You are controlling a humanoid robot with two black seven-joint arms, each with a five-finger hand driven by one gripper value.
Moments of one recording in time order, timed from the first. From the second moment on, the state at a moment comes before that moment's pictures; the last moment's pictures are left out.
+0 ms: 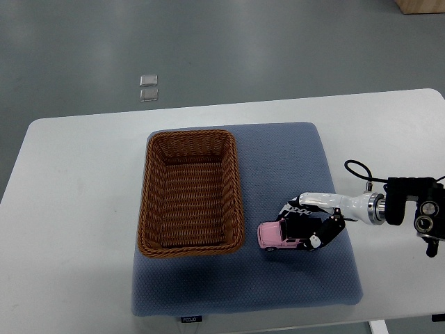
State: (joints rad) left arm -0.06 0.00 -0.06 -0.27 0.13 0.01 -0.02; right arm 0.75 -0.73 0.16 1.46 -1.04 0.18 0.07
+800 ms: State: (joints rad) left arm -0.06 0.00 -0.06 -0.27 0.13 0.01 -0.02; right arm 1.09 -0.82 0.21 1.45 -0.96 0.27 0.09
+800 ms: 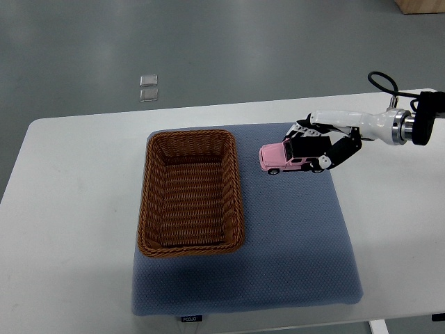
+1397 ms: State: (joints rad) left arm -0.06 0.00 -0.06 -0.27 0.13 0.01 -0.02; right arm 1.21 -0.22 0.02 1.03 -0.95 0.26 0.09
